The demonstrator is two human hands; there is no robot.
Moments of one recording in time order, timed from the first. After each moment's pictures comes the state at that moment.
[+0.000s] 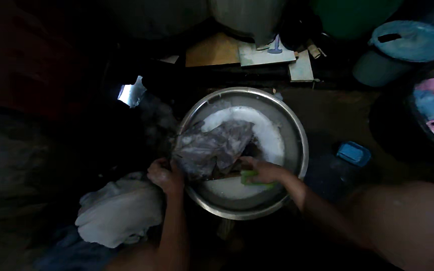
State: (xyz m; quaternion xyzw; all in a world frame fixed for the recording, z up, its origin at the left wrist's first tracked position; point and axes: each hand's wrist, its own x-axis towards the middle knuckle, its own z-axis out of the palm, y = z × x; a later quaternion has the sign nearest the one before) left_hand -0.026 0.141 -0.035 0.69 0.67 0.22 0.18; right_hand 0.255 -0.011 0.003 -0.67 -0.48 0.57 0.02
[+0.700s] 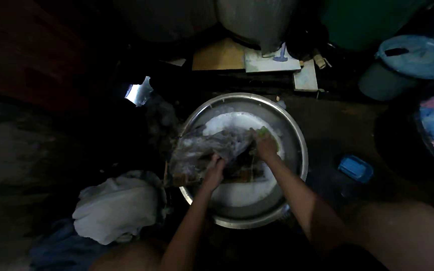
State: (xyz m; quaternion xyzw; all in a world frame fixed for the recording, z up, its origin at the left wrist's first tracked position) left_hand 0.085 0.087 0.004 0.58 0.47 0.17 0.64; right_hand 0.309 0.056 -0.052 -0.85 -0.41 0.33 0.01
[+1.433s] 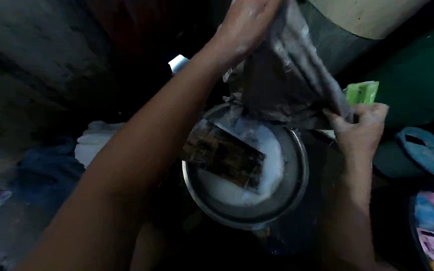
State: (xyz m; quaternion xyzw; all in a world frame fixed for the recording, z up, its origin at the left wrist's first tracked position) left_hand 0.107 0.245 0.257 0.77 0.33 0.42 0.36; right_hand 0.360 0.059 0.180 -0.82 -0.50 -0.02 0.27
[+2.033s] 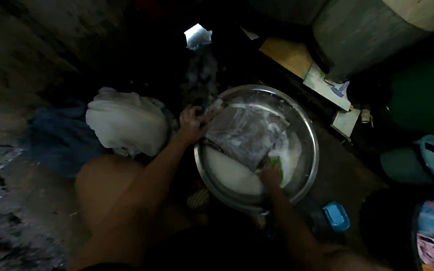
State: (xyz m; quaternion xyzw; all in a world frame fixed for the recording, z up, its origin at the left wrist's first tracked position) left_hand -0.064 0.152 -0.081 0.77 0.55 0.17 0.27; right_hand 0.262 -0.030 -0.114 -0.84 -0.45 0.27 -0.16
